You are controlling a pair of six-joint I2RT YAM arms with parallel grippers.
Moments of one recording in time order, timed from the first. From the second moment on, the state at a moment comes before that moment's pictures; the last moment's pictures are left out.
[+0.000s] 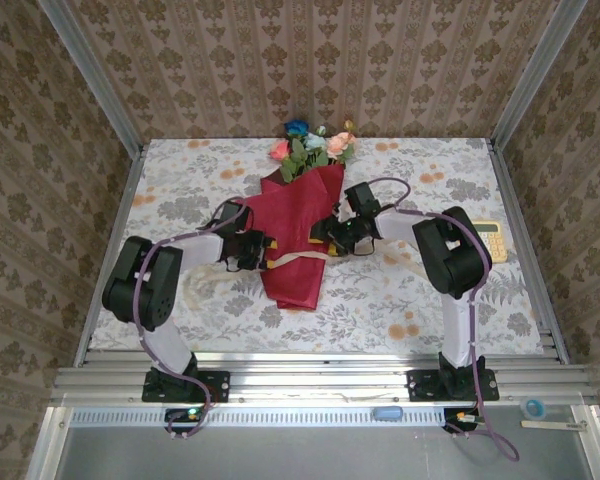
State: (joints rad) left arm -0.40 1.73 0.85 -0.14 0.42 -1.66; right arm 0.40 2.05 1.21 -0.13 -0.72 0.84
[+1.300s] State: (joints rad) left arm -0.60 1.52 0.81 -0.26 0.27 -1.98; right arm 0.49 2.08 1.19 -0.03 -0.63 0.92
